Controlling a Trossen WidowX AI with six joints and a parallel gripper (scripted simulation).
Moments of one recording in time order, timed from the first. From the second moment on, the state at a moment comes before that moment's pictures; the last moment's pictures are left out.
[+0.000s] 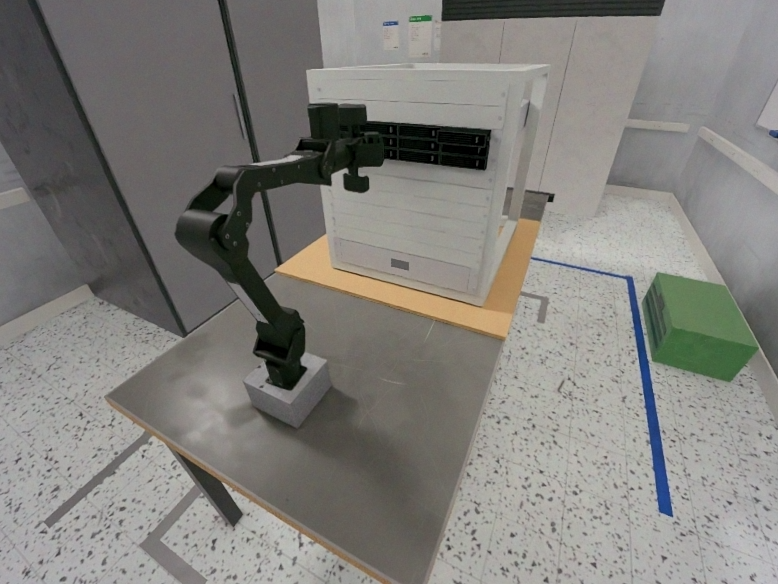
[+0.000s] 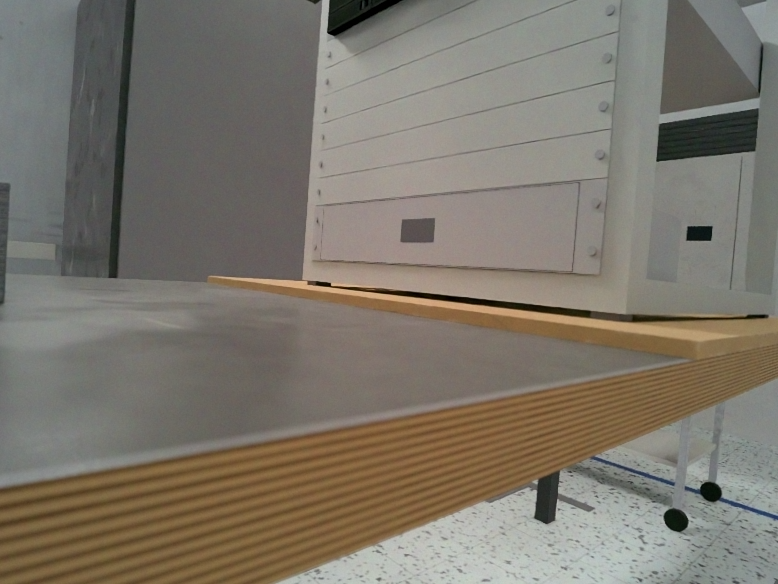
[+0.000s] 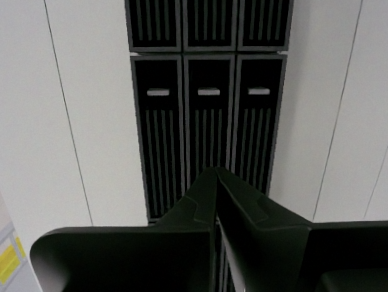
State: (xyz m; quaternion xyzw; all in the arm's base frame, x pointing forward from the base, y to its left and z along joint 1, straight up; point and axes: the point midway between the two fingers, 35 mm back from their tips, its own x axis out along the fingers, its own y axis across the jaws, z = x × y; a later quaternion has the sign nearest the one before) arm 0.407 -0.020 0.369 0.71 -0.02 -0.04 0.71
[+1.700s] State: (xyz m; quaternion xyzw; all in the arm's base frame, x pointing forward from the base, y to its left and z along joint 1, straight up) arm 0.417 -0.021 0.369 0.71 -0.02 -0.04 0.71
